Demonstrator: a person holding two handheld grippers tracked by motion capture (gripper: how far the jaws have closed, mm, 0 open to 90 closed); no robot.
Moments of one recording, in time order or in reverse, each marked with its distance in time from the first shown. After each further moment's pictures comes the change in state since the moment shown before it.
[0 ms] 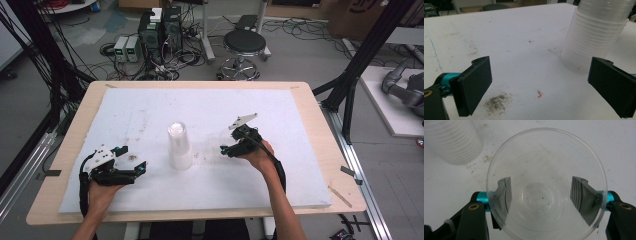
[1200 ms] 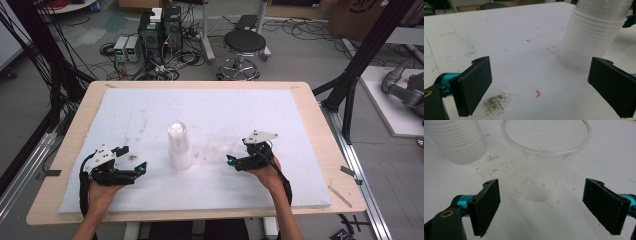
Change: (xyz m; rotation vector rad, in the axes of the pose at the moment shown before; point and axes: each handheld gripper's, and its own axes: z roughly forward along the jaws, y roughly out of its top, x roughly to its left) left arm 0.001 0.000 0.001 0.006 -0.016 0.006; right arm 0.009 -0.056 -0.015 -0.222 -0.035 0.071
